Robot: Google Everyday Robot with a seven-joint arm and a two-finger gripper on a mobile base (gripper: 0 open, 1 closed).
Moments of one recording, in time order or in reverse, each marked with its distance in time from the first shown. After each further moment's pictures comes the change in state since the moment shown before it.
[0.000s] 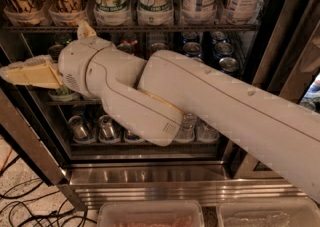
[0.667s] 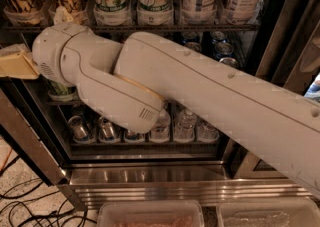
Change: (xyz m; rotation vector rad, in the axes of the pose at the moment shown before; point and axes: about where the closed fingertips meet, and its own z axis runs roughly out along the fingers) arm -0.025 0.015 0.023 -0.020 0.000 -0.056
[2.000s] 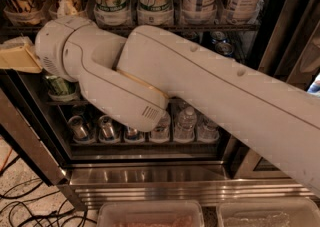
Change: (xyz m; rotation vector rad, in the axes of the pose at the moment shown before) arm -0.009 -0.009 -0.008 0.036 0.005 -0.026
